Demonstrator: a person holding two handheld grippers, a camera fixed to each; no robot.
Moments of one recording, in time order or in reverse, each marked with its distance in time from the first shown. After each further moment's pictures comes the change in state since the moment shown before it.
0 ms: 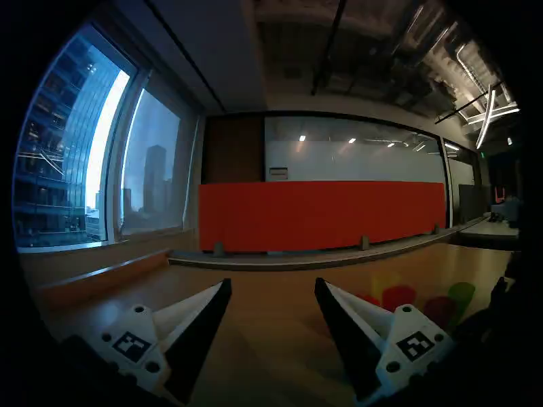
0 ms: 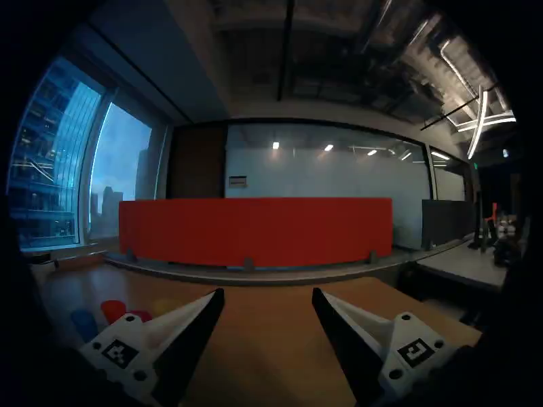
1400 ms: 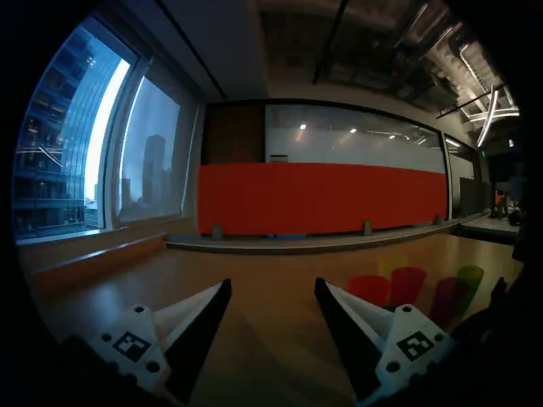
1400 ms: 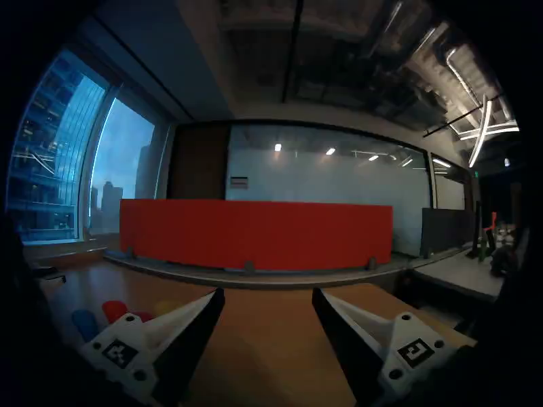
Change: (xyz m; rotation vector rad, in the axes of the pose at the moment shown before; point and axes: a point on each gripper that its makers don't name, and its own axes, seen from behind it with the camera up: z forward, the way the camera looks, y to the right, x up) left arm -0.044 -0.006 0.011 -0.005 -0.060 -0.015; right arm 0.015 -0.012 -0.003 -0.001 0.006 -0.028
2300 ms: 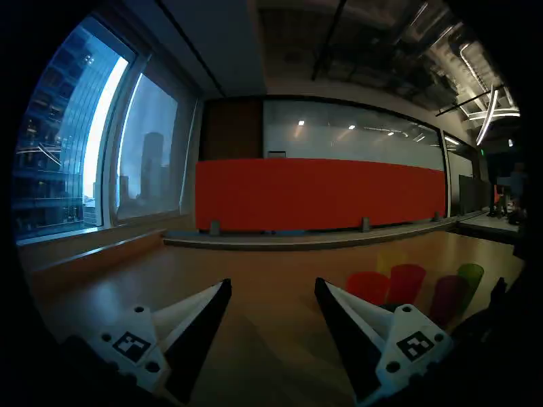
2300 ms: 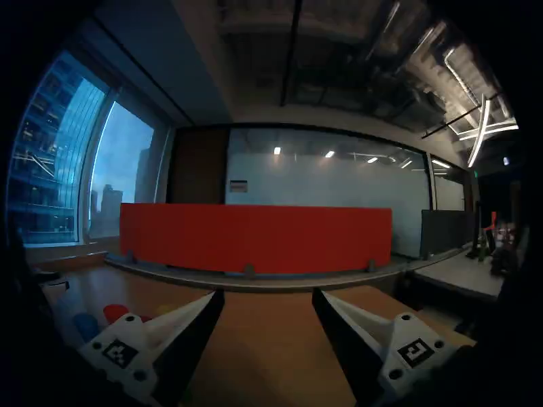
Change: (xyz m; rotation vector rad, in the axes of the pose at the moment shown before) left arm -0.004 0.003 0.003 -0.010 -0.017 0.001; right arm 0.007 0.002 -0.002 -0.002 0.014 0.006
